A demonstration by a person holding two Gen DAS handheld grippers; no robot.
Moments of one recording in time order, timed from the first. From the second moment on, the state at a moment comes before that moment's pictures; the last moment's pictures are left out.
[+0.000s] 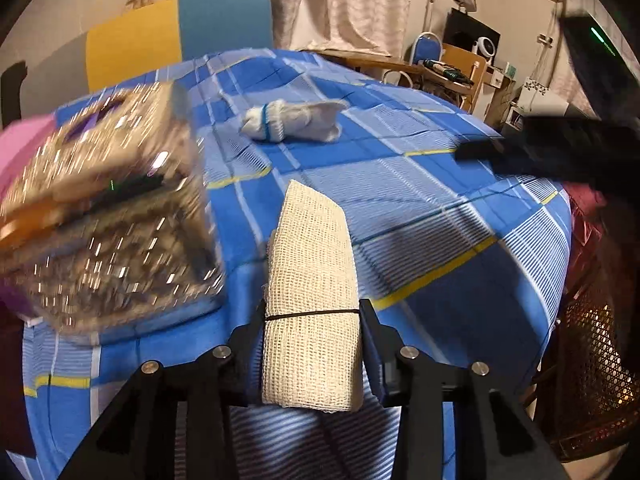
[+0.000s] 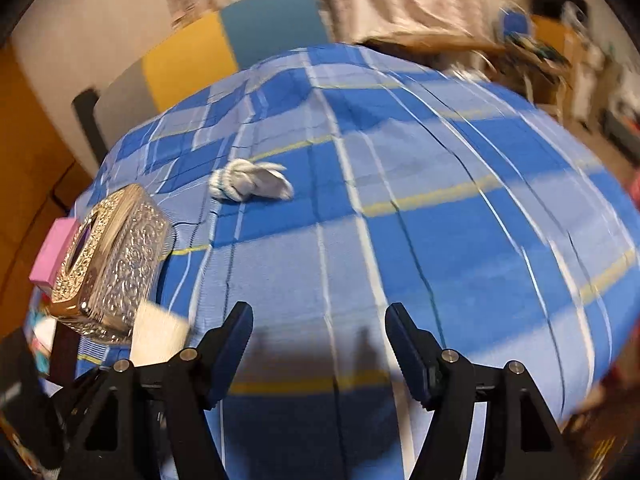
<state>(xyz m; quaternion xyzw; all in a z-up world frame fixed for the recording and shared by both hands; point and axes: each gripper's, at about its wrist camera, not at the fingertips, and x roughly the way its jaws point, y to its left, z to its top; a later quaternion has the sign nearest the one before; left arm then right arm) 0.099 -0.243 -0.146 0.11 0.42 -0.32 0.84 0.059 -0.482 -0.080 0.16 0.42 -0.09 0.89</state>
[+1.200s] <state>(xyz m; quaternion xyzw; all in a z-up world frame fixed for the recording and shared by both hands) 0.093 -0.212 -0.150 0.04 0.42 -0.34 0.84 0.190 -0.456 -0.119 0.12 0.48 -0.01 0.87</state>
